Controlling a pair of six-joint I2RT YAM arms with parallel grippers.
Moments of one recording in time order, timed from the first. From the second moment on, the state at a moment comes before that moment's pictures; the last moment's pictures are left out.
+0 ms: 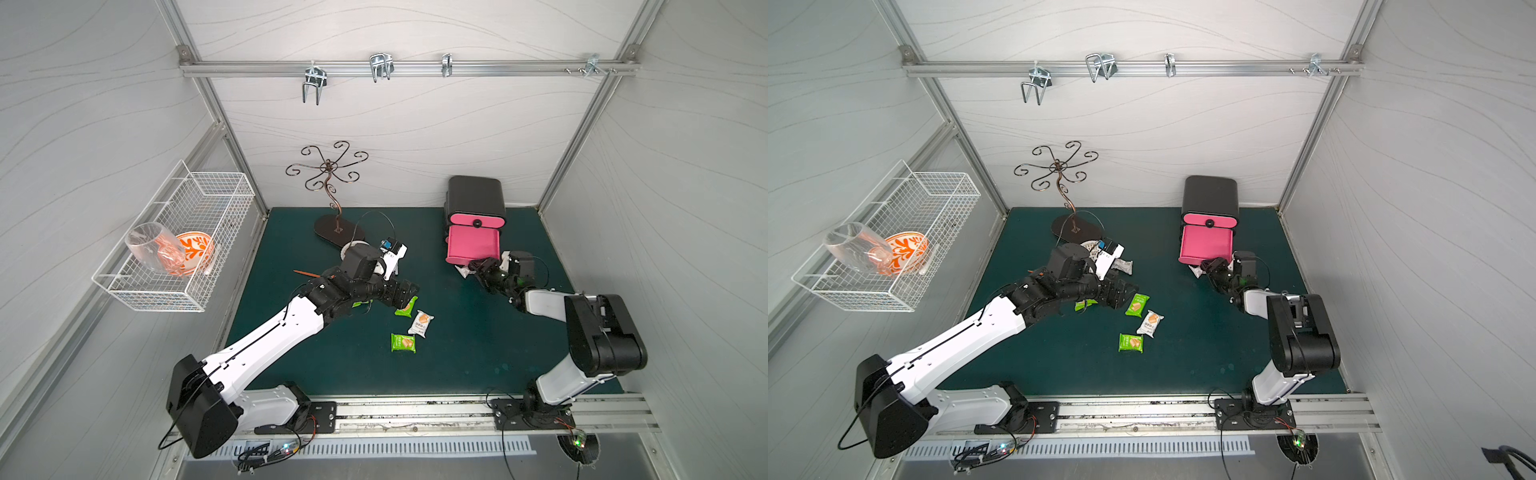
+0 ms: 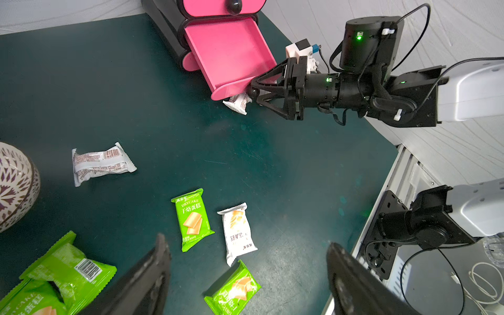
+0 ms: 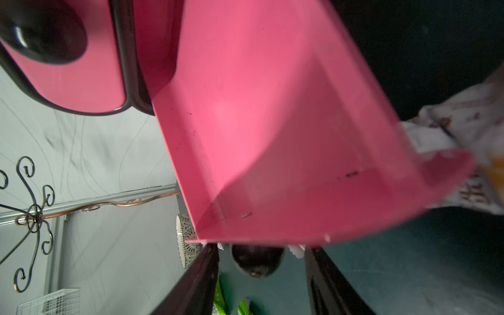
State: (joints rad) left arm -0.69 1.23 1.05 -0.44 0.24 -0.23; right arm 0.11 1.60 0.66 0.36 -0.43 1.05
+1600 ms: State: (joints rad) left arm -0.69 1.05 0.95 -0.53 0.01 -0.29; right arm 0.97 1.72 1.00 -0.51 0.18 0.50
